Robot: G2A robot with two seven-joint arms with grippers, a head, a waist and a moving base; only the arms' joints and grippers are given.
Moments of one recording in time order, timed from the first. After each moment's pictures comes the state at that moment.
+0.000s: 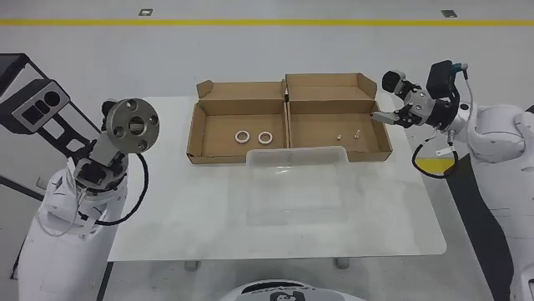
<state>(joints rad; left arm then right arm) 1.57 -0.99 -1.58 -2.12 -0.53 -0.97 -0.52 -1.20 -0.83 1.49 -1.50 -0.48 -1.01 0.48</state>
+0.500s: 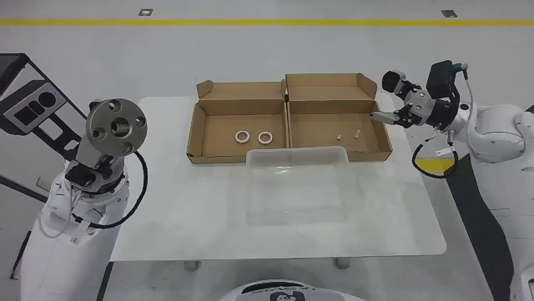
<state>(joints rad) 1.57 -1.00 -1.58 -2.13 -0.59 -0.99 -0.54 -1.20 -0.83 1.49 -1.50 -0.48 -1.01 0.48</state>
